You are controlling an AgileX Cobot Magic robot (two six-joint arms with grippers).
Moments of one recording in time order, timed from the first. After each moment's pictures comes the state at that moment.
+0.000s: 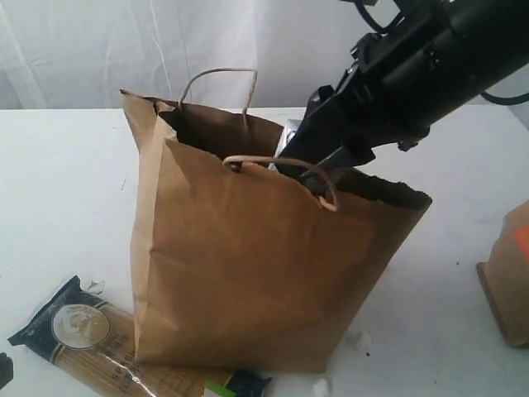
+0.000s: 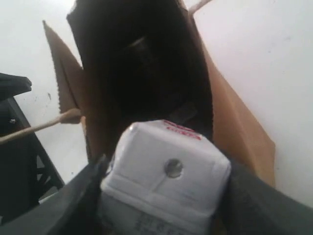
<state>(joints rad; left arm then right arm) -0.57 0.05 0.02 -0.27 0.35 0.20 0.42 1.38 -1.31 0.60 1.14 -0.54</state>
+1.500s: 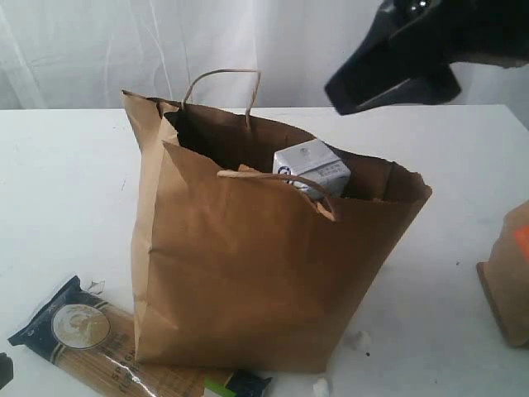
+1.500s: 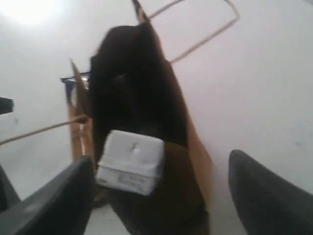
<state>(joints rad) -0.57 0.05 0.02 -0.27 0.35 0.20 0.42 1.17 -1.38 0.40 1.14 -0.42</state>
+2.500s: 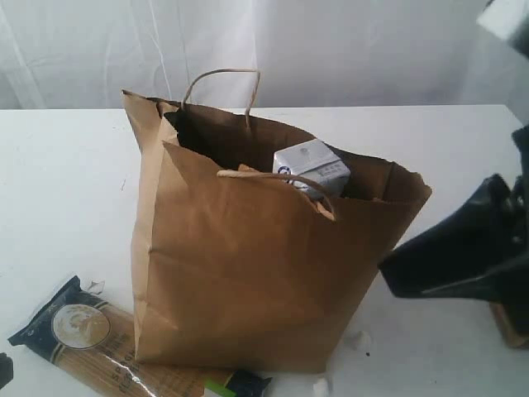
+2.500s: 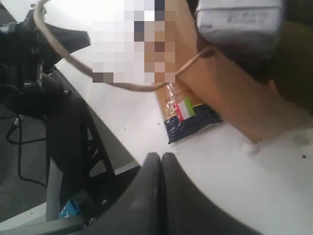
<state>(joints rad) -0.57 0.05 0.02 -0.27 0.35 0.20 0.42 0.91 -0.99 0.63 1.22 -0.37</state>
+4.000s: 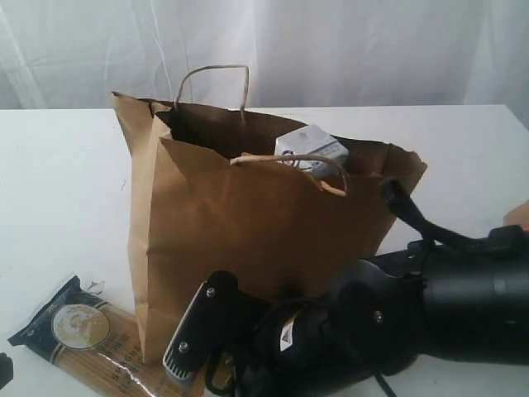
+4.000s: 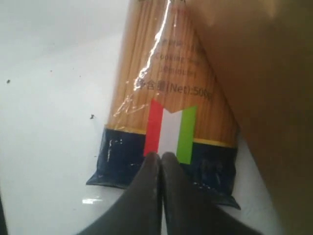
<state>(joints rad) -0.57 0.05 0.02 -0.27 0.35 0.20 0.98 1.59 -0.74 0.57 0.35 -0.83</state>
